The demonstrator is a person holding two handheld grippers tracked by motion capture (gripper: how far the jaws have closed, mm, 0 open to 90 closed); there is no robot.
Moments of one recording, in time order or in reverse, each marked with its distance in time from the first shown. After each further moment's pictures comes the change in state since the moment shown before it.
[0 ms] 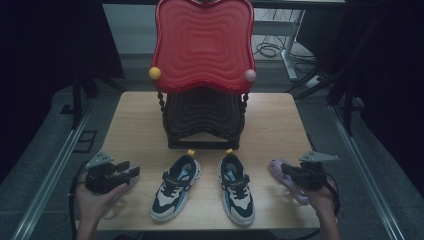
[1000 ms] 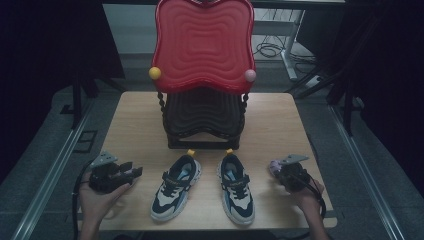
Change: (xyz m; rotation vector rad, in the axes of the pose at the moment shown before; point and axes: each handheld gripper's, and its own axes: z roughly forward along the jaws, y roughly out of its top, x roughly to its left) left arm -0.002 0.000 0.009 0.021 -0.006 0.006; right arm 0.018 -0.005 0.048 0.229 -0.137 -0.118
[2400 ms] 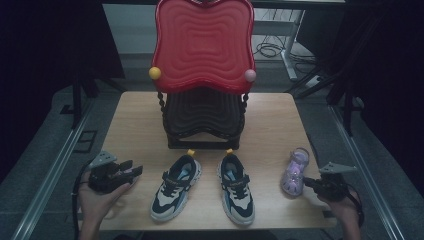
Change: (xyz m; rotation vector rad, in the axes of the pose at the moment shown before) left arm -0.006 0.004 -0.005 -0.026 0.003 0.014; right arm -0.071 -0.071 -0.042 -0.090 0.083 0.110
